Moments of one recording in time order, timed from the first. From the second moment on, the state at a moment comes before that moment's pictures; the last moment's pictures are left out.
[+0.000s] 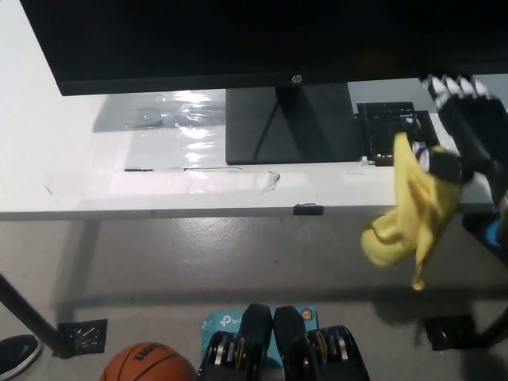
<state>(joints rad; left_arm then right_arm) 0.25 0.47 -0.07 0.16 0.29 0.17 -0.20 -0.46 -0.46 0.26 -0.32 -0.78 0.41 0.31</state>
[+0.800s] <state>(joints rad) 0.23 0.47 -0.08 0.18 0.29 0.17 -0.20 0.06 -0.08 0.05 0.06 -0.59 0.12 -0.02</state>
